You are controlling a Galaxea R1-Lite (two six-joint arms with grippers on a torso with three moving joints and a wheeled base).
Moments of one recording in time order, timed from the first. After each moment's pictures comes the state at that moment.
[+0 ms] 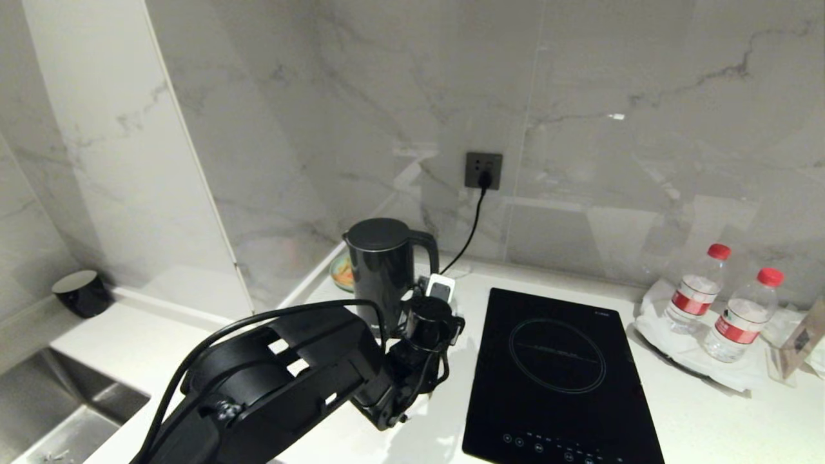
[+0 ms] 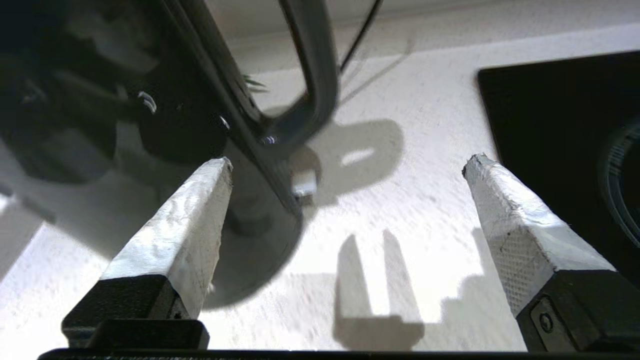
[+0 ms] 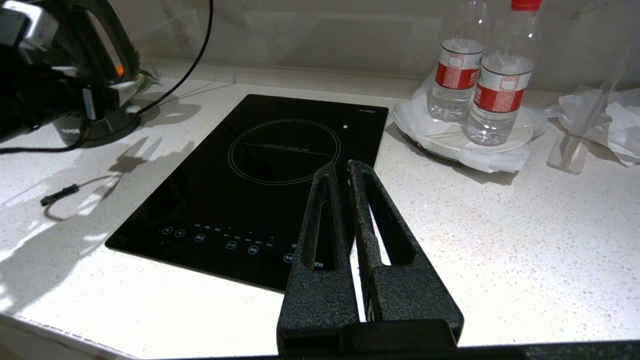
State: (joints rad) left arm -0.75 2.59 -1.36 -1.07 0.54 0.09; right arm 0.00 0.00 0.00 0.00 0.00 0.00
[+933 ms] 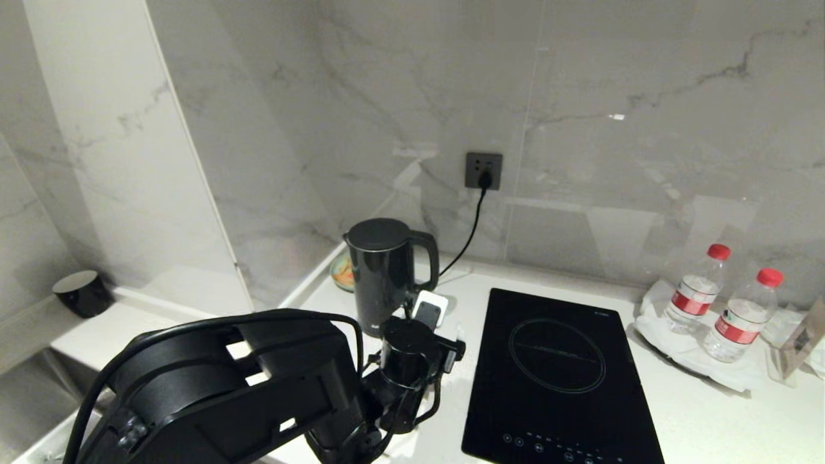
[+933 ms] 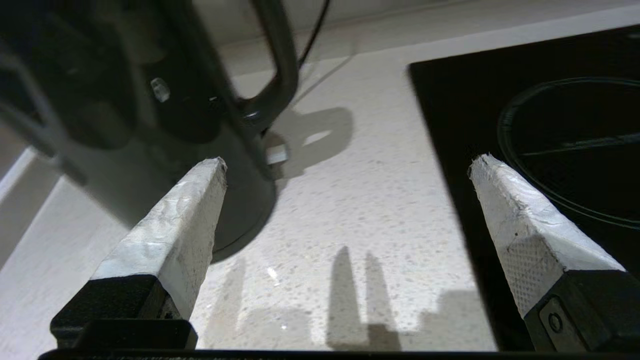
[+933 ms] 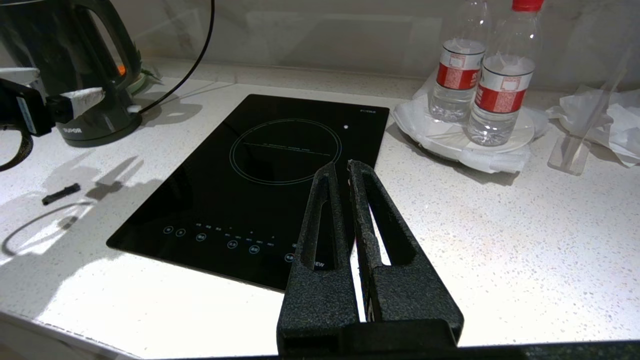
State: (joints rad) left arm -0.79 2.42 -0.97 -1.31 0.45 0.09; right arm 0.00 0.00 0.00 0.00 0.00 0.00
